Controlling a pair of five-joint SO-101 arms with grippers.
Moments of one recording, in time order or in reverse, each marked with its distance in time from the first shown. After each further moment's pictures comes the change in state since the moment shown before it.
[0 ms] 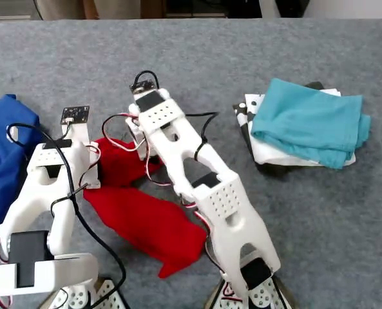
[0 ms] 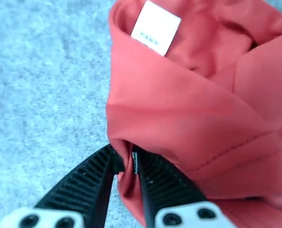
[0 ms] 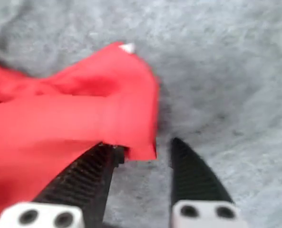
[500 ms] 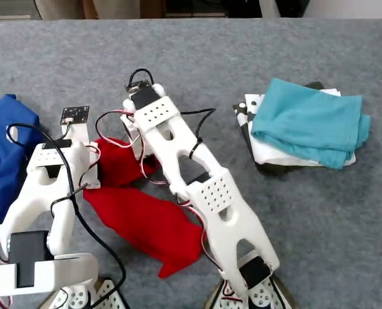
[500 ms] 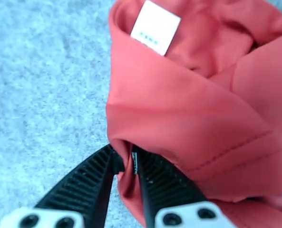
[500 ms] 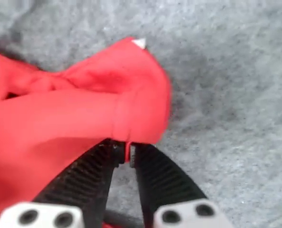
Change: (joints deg) left arm 0.0 0.0 0.0 0.0 0.0; right arm -0.3 5.7 -14.4 10.6 0.2
